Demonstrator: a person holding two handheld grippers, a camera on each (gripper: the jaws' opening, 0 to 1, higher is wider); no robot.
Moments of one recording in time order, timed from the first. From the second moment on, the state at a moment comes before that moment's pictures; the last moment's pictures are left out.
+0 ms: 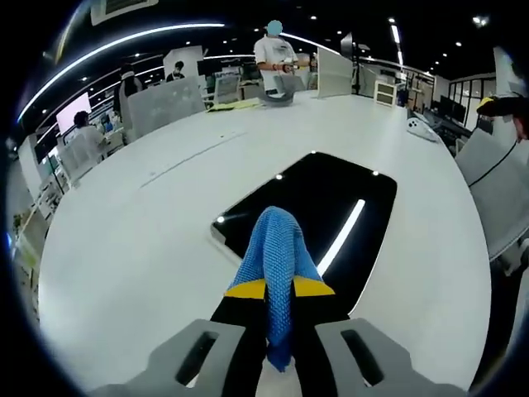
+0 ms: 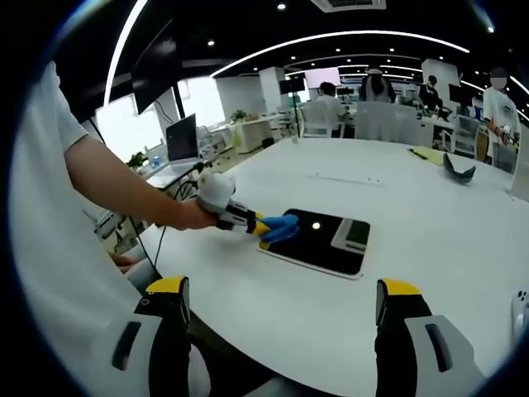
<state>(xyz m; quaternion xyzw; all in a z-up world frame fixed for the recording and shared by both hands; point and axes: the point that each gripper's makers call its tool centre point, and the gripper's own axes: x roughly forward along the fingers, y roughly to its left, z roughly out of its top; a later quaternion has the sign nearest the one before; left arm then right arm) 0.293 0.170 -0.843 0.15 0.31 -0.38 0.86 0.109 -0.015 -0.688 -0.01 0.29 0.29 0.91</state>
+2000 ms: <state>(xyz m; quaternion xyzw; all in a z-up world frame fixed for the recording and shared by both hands) 0.284 0.131 -0.842 0.20 0.32 -0.40 0.84 0.096 -0.057 -0.697 0.01 0.30 0.29 0.91</state>
